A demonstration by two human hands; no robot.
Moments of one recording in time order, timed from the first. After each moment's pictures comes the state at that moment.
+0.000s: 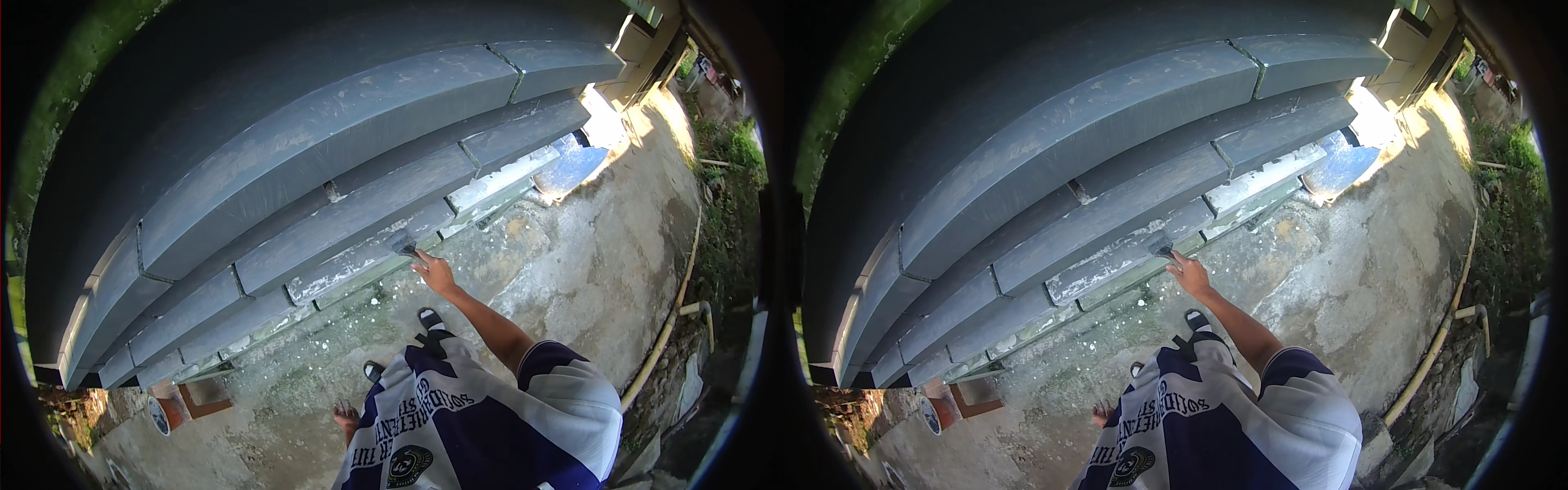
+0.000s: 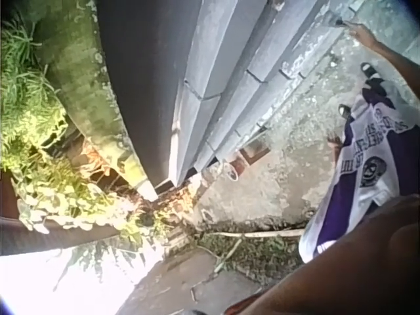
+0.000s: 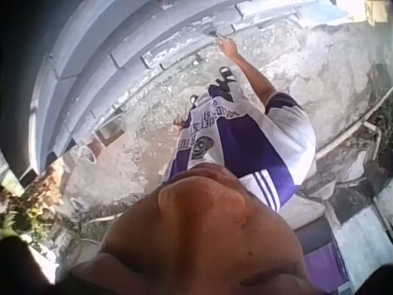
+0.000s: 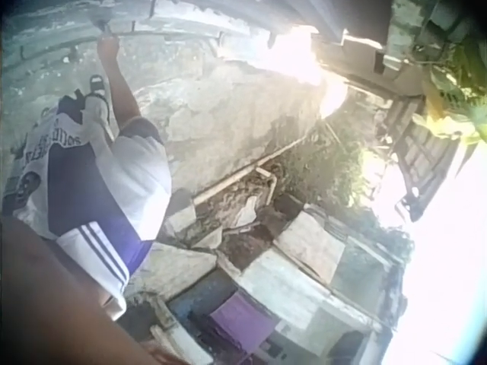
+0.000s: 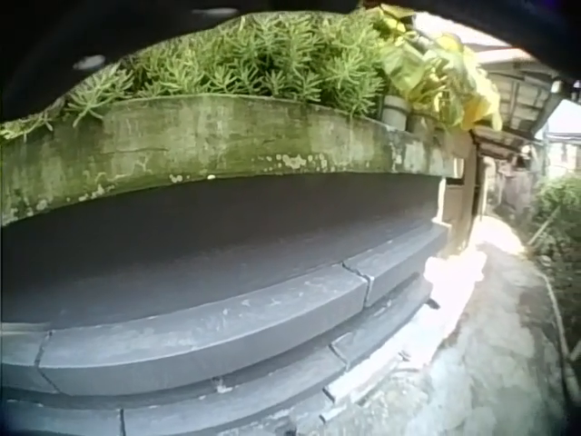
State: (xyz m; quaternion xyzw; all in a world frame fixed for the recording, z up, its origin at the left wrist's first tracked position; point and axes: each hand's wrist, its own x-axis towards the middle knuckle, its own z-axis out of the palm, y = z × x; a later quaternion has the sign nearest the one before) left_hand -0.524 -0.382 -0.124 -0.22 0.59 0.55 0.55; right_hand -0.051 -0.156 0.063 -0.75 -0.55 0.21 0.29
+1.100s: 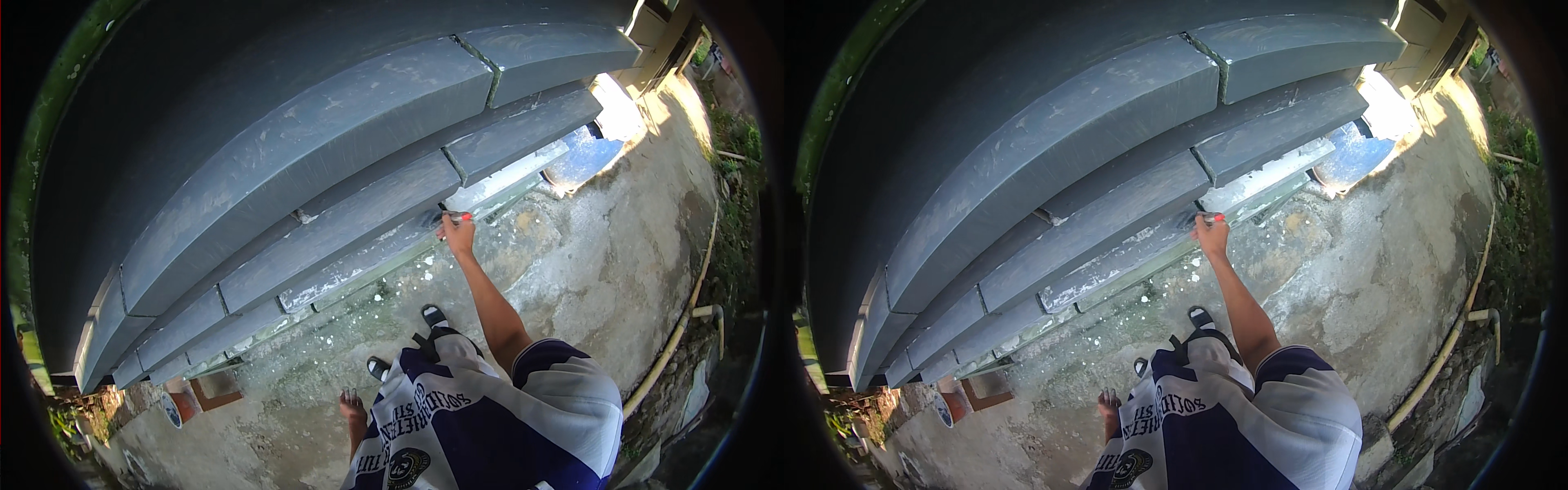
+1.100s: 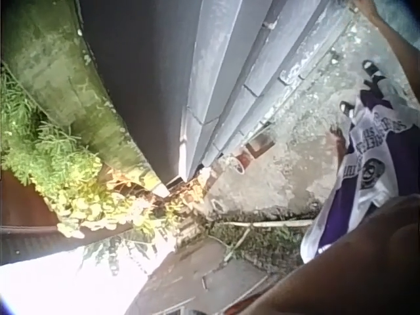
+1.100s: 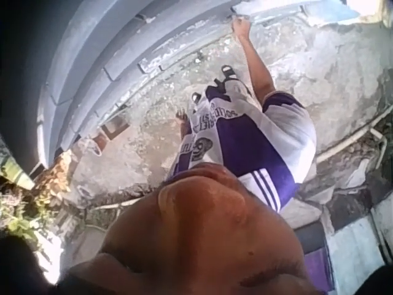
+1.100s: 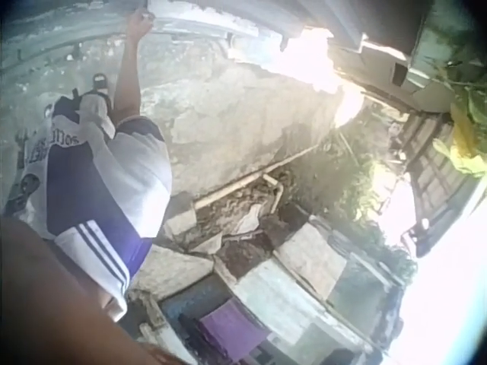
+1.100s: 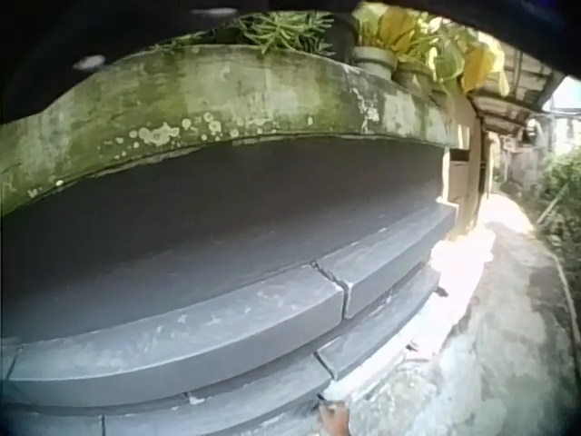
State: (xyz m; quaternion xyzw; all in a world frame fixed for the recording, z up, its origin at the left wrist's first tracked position) left_hand -0.431 -0.347 -0.076 -0.07 0.64 0.47 0.60; right_hand 0.080 -0.082 0.053 -0.64 -0.24 0.29 0.67
